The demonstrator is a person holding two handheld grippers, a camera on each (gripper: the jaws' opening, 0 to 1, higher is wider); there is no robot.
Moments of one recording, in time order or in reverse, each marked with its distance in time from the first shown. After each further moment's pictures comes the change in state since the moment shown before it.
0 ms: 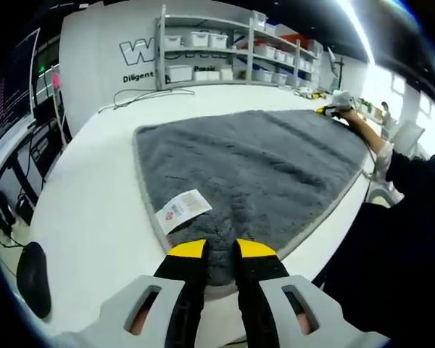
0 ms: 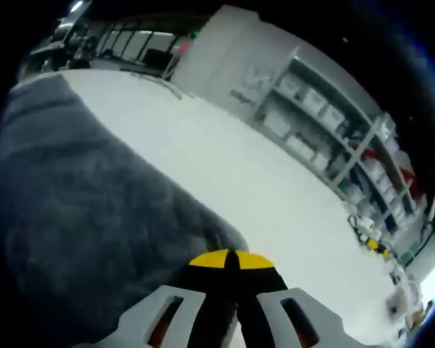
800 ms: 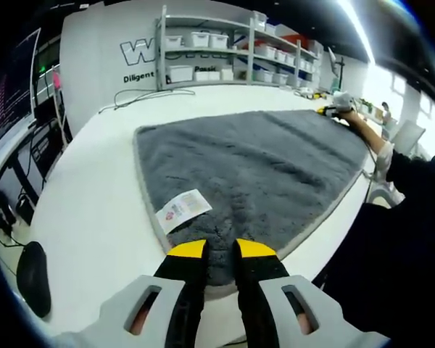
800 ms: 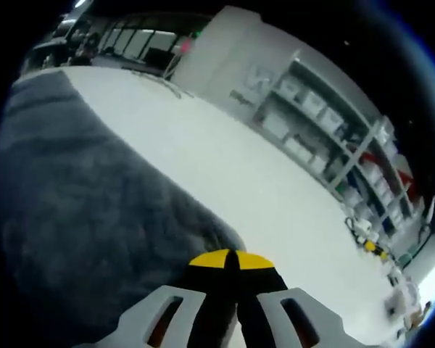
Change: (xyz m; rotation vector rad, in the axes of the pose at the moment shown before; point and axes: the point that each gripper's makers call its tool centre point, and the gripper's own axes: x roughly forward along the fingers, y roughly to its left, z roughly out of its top) left arm 0.000 -0.002 0.000 -0.002 0.000 0.004; right arm 0.014 -0.024 -0.001 -0.005 -0.011 -0.016
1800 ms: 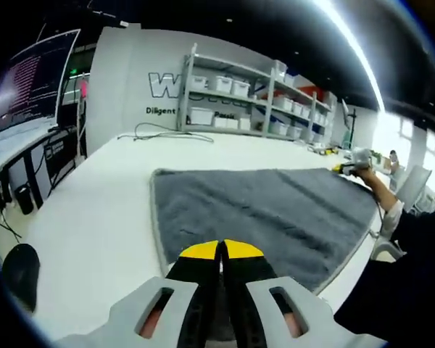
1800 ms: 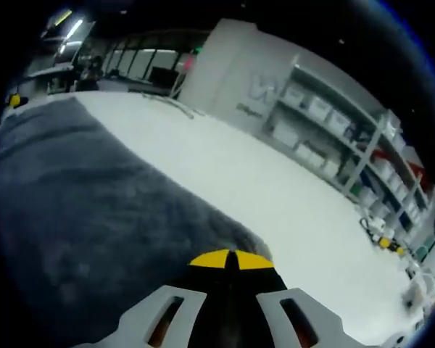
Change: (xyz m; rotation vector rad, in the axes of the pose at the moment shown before) left arm 0.005 0.018 0.061 -0.156 -0.345 0.048; right arm -0.026 0.020 0.019 0.075 -0.080 0.099
